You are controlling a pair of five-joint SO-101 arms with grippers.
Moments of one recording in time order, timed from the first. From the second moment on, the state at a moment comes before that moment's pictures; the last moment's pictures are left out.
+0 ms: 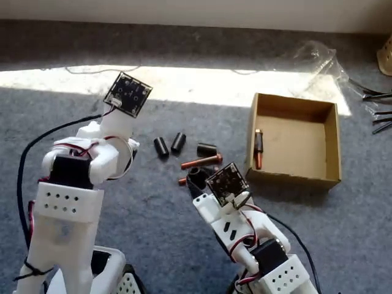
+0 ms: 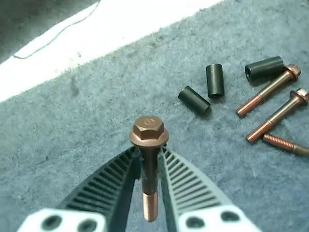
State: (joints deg) left arm 2.2 -44.1 32.3 73.7 -14.7; right arm -36.6 -93.9 91.0 32.2 9.1
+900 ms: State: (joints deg) left arm 10.7 -60.7 32.3 65.6 -9.3; right arm -38.6 -93.9 95.9 13.8 9.0
